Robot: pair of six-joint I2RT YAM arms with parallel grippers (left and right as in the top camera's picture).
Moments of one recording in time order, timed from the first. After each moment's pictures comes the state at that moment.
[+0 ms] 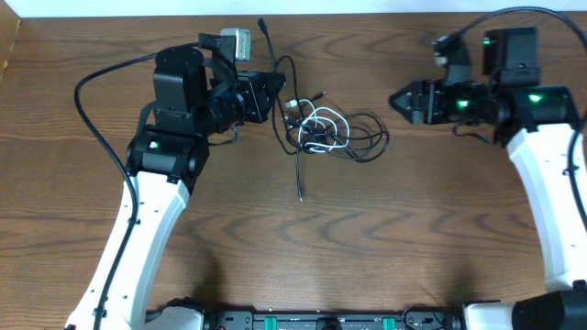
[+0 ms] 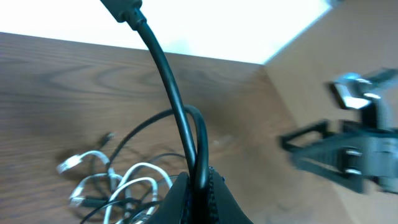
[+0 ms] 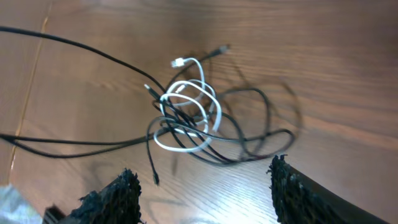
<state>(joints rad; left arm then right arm) -0.19 1.34 1.21 -0.31 0.62 -0.41 0.09 1.54 1.47 -0.88 -0.57 0.11</state>
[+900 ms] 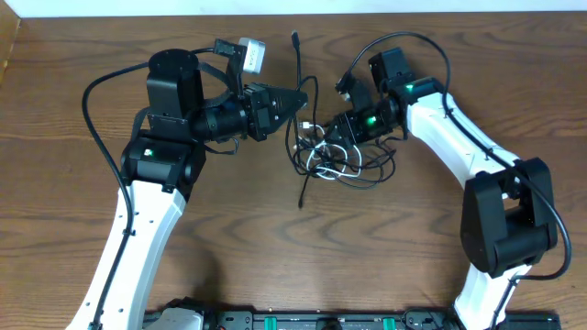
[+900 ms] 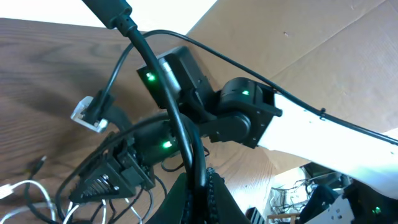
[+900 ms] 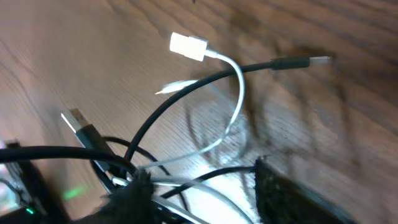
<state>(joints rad) -0.19 1.31 1.21 -0.32 0.94 -0.44 0.33 1.98 1.47 -0.73 -0.59 -0.01</state>
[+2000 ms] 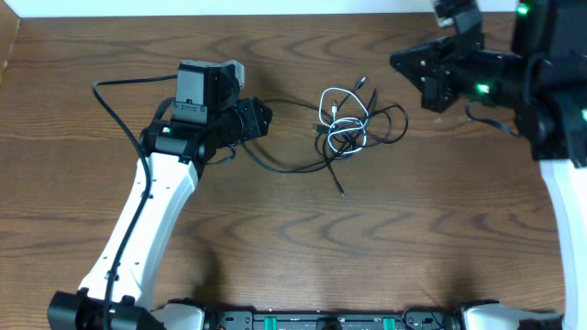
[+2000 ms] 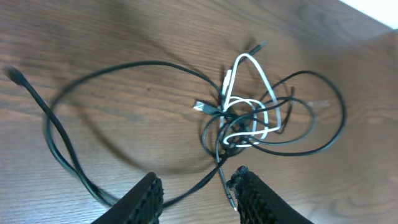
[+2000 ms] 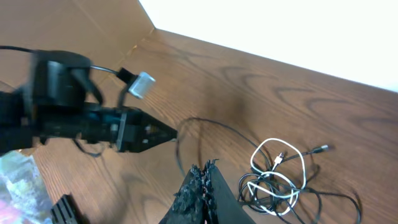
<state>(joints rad) -0.19 1.45 1.21 -0.64 0.33 -0.43 0.17 1.45 1.85 -0.99 -0.67 -0.01</state>
